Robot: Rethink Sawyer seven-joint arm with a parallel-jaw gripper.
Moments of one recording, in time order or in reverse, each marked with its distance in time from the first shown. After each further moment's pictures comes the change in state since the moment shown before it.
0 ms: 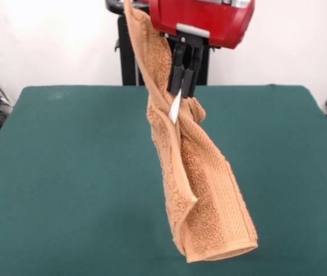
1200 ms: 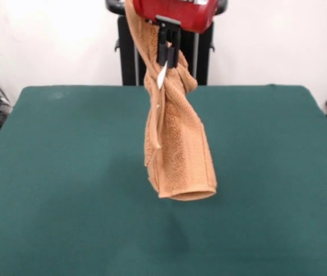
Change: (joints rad) arm -0.104 -0.106 0.069 0.231 -0.011 0.132 0.000
